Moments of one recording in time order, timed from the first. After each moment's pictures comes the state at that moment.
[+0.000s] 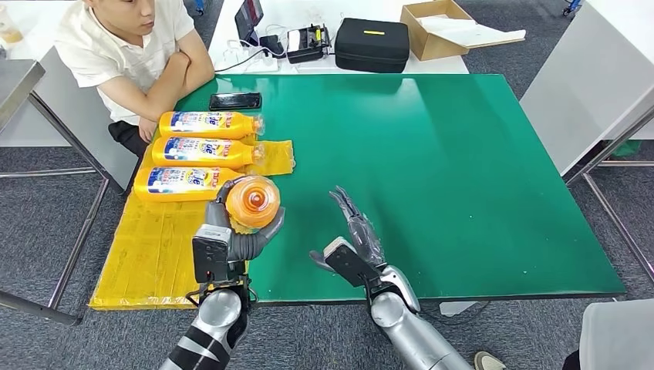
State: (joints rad) left arm -0.29 -0.25 -0.52 -1.15 -0.02 0.60 -0.55; right arm -0.24 0.02 0.57 -1.08 0.45 -0.21 -0.45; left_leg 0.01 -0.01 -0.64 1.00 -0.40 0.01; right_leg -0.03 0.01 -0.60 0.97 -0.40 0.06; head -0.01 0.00
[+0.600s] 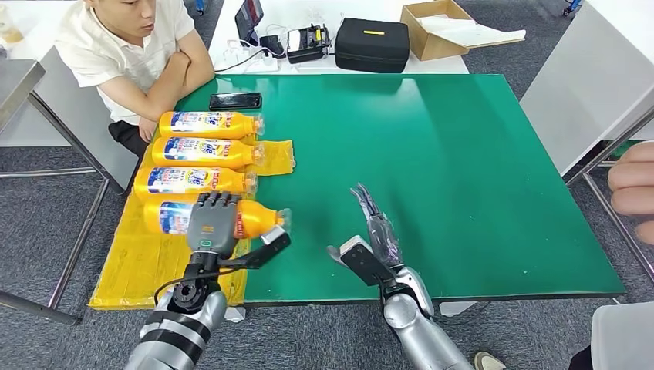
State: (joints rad) left arm -0.40 -0.18 -0.30 -0.89 -1.47 0.54 0.13; right arm -0.18 0.04 0.41 -1.15 0.57 -0.19 -0.45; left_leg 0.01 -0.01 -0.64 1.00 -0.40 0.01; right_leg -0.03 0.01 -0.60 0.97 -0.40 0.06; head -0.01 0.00
